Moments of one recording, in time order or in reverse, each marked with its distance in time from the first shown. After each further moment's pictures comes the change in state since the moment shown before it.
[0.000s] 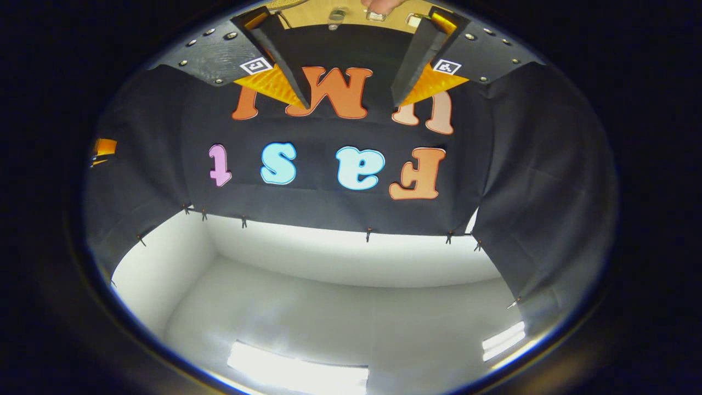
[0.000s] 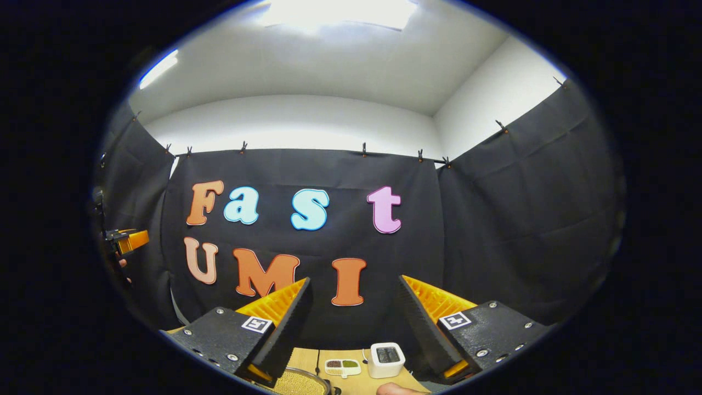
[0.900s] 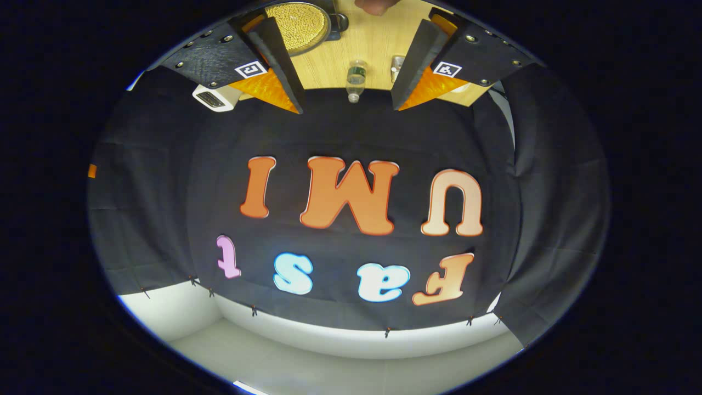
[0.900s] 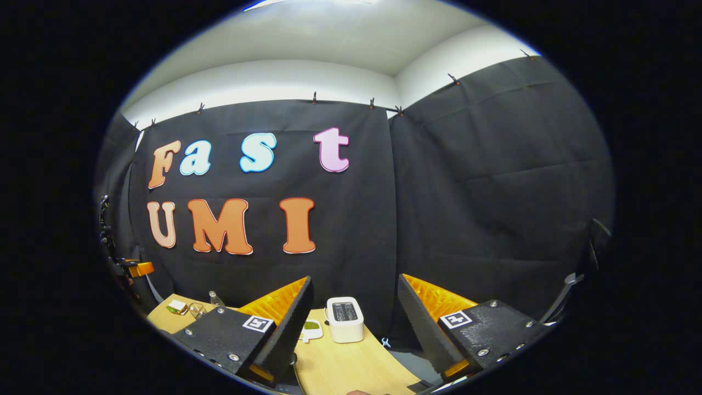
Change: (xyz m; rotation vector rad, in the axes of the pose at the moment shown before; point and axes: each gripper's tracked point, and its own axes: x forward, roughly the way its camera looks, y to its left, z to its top) left arm -0.028 -0.044 -0.243 -0.022 0.386 -0.089; right arm -0.044 -0.099 -0.139 0.014 0.217 -0.209
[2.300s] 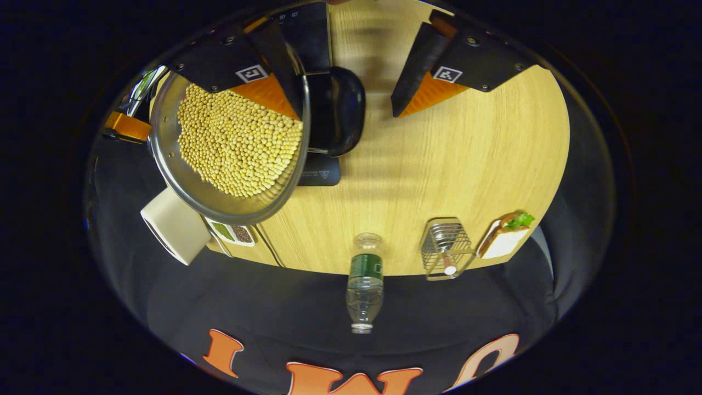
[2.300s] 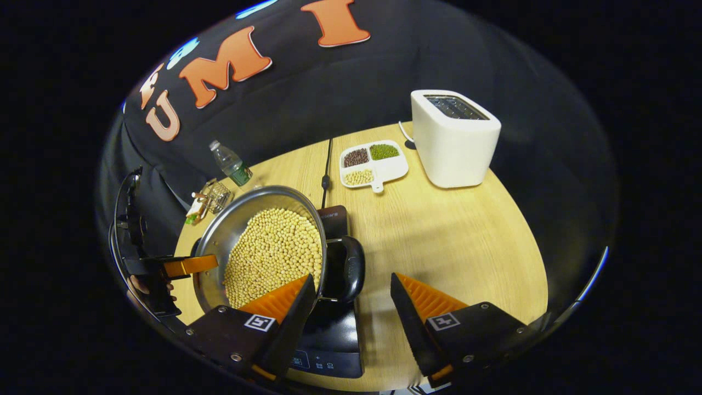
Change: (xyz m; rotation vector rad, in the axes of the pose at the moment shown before) left arm -0.026 -0.030 -0.406 -0.073 0.996 0.029; right arm 0.053 0.166 -0.417 0.076 0.963 0.321
